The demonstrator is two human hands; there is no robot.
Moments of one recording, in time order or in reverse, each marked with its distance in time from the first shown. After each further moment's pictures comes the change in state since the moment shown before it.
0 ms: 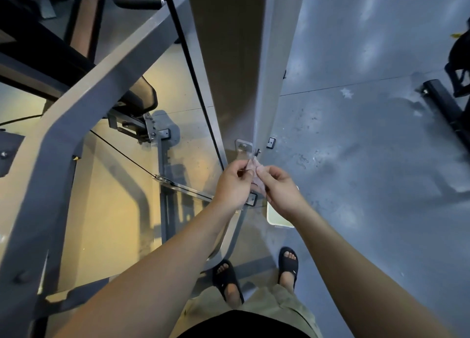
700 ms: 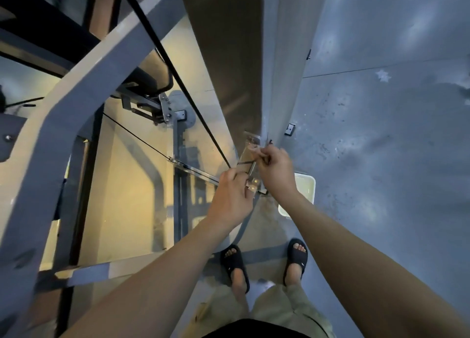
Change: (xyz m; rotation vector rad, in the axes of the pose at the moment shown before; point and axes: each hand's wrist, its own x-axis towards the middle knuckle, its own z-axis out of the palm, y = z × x) left_hand -0.003 -0.037 0.008 0.653 -0.034 0.141; right_hand 0.064 0.002 0.005 -0.709 0.229 -0.345
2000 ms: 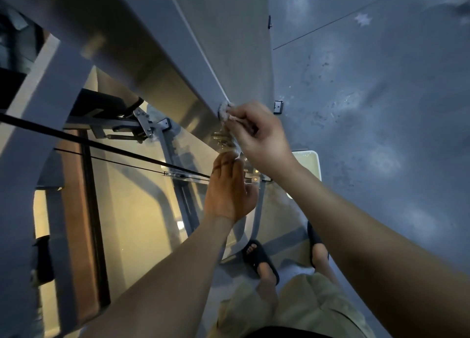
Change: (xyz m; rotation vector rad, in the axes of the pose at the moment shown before) left_hand 0.059 -0.006 0.042 0.338 0.150 0.338; right_hand 0.038 -0.026 -0.037 0.264 0.176 -0.303
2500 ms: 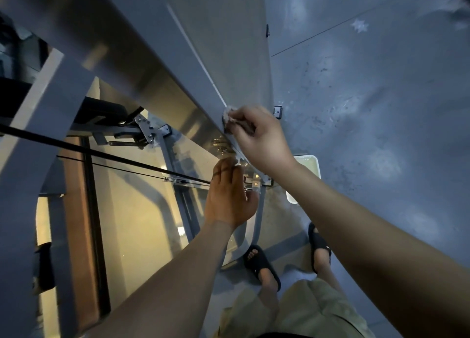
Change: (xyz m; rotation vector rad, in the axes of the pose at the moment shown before) left_hand 0.000 -0.003 0.000 -0.025 -0.024 0.015; right_hand 0.011 -0.010 -0.002 -0.054 0.021 0.088
